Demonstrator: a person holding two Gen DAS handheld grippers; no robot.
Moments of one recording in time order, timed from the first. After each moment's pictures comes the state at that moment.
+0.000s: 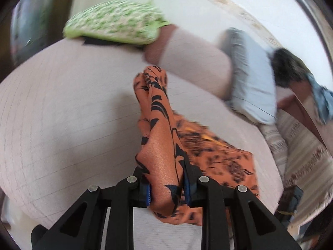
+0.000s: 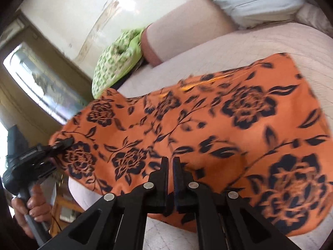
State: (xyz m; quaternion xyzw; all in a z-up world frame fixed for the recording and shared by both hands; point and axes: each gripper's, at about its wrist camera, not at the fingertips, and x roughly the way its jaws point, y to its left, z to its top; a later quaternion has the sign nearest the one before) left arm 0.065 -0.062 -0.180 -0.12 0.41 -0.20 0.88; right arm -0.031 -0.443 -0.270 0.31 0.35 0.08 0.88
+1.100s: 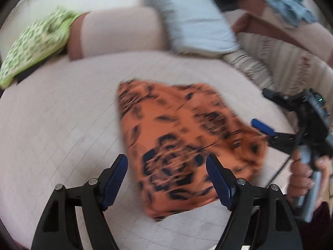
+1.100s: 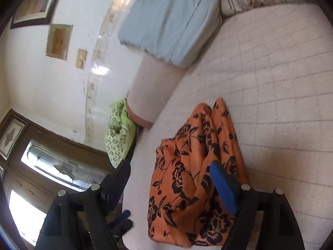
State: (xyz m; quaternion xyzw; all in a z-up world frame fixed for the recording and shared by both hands) left arm 0.035 -0.188 -0.224 0.10 0.45 -0.31 0.83; right arm -0.070 -0.591 -0.266 0.54 0.25 0.05 0.80
